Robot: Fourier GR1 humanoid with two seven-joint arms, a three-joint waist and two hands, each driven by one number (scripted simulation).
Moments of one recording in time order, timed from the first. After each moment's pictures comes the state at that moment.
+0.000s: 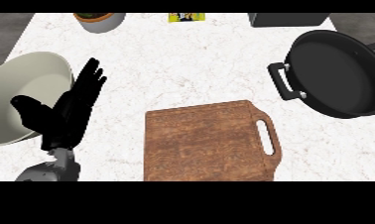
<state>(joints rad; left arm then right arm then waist) -0.09 0.10 -0.02 -1.73 0.07 0.09 0.34 0.09 -0.75 -0.43 -1.40 0.61 0.18 -0.02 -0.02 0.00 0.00</state>
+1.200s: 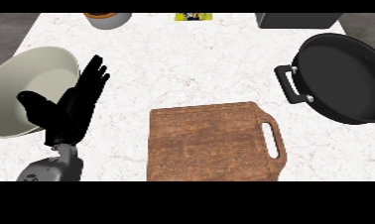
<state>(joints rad) -0.11 0.09 -0.02 -1.71 0.06 0.07 0.34 -0.24 -0.90 -0.57 -1.62 0.29 0.35 0.16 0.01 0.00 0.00</state>
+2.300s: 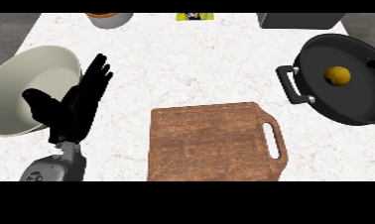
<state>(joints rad) -0.13 0.08 -0.02 -1.70 0.05 0.06 0.34 -0.62 -0.70 -0.31 -0.98 0.42 0.28 0.15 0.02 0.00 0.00</state>
